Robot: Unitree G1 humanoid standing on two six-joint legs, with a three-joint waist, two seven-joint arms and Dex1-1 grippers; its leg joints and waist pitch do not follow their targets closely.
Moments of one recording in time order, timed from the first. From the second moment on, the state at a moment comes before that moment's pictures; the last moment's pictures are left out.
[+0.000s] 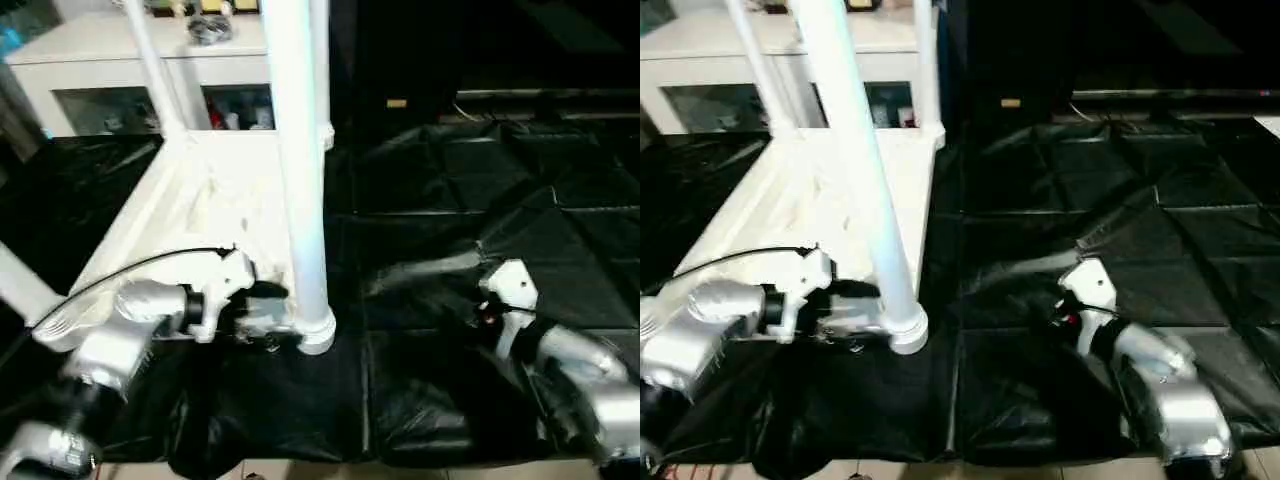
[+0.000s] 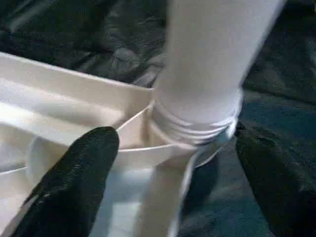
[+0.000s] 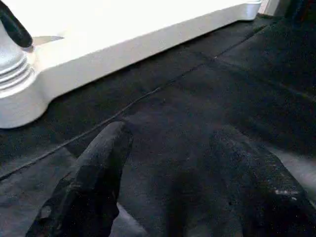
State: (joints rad) left arm -0.42 0.54 -0.24 0.39 -0.17 0.14 -1.22; right arm -0.14 -0.49 0.01 0.16 0.25 0.15 0.79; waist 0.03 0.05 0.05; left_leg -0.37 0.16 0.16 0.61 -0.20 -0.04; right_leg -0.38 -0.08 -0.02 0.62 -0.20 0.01
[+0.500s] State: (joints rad) left arm -0.52 0.56 -0.26 0.54 -0.13 0.07 -1.33; right arm -0.26 -0.50 0.10 0.25 0.24 0.15 0.97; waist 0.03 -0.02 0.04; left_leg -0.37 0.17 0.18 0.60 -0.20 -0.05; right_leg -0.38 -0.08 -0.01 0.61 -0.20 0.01
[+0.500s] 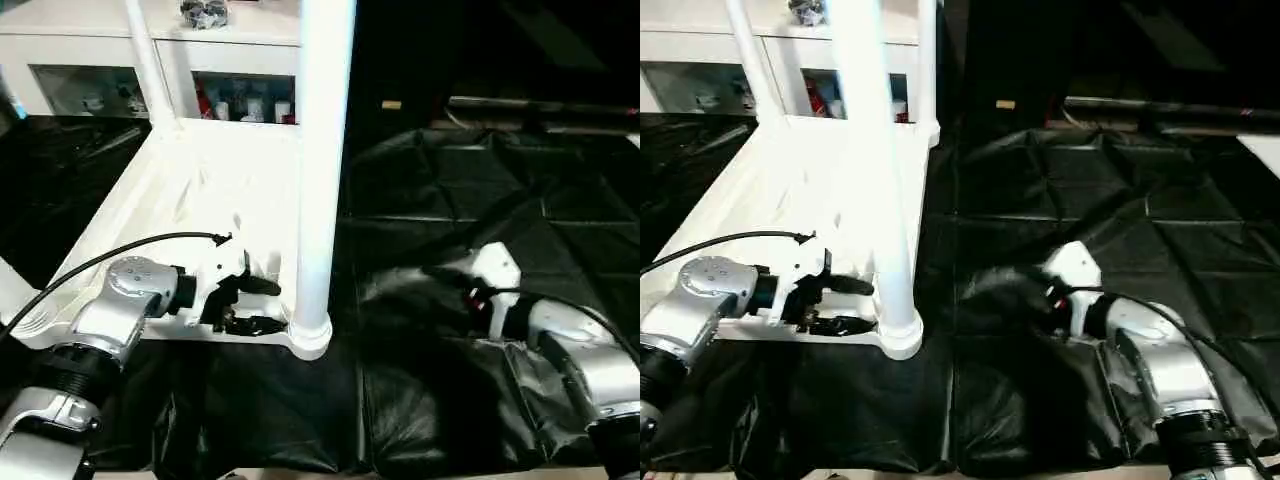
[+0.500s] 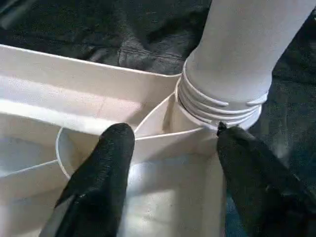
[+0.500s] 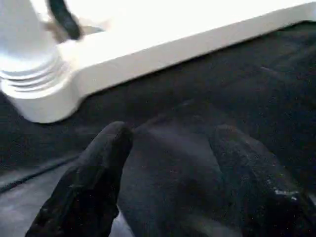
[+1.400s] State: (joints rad) left arm -0.53 0.60 -0.29 0.61 -0.08 -0.01 -1.42; right arm -0.19 -0.49 0.13 0.16 0.28 0.20 1.01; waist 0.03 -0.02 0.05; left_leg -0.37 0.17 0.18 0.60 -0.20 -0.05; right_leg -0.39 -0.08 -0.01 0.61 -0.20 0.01
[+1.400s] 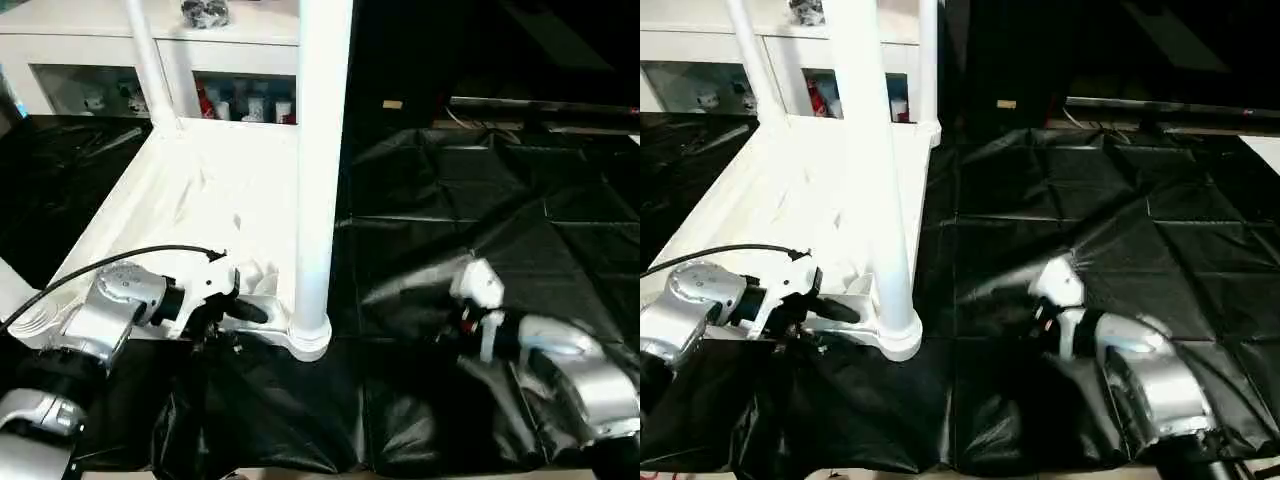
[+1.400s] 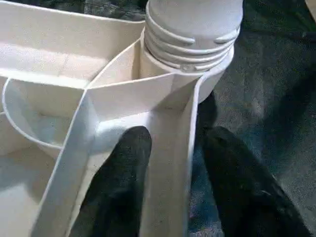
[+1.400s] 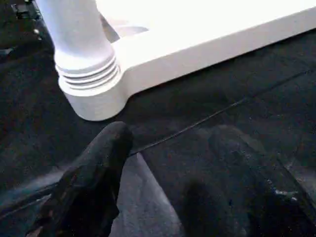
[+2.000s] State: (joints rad) left arm -0.54 0.61 -0.29 0.66 -0.07 -0.07 -1.47; right arm -0.17 -0.49 0.13 0.15 0.28 0.21 1.01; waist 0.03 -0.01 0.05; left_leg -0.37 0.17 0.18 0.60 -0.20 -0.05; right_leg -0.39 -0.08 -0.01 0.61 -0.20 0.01
